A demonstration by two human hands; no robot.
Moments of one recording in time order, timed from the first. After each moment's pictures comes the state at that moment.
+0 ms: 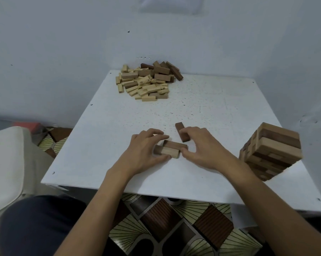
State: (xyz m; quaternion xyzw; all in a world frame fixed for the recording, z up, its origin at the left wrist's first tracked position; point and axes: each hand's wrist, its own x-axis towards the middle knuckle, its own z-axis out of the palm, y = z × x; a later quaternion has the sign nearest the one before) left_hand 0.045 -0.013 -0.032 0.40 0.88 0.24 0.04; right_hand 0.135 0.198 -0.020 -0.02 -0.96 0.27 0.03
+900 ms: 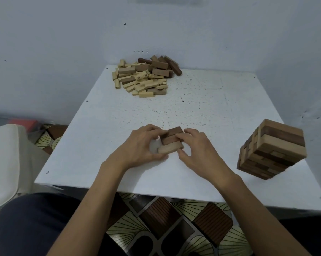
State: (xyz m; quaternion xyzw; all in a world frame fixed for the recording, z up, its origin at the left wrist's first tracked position) left_hand 0.035 -0.009 -0.021 0.41 0.87 0.24 0.11; right_hand 0.151 0.170 -0.028 -0.07 -0.96 0.27 0.06
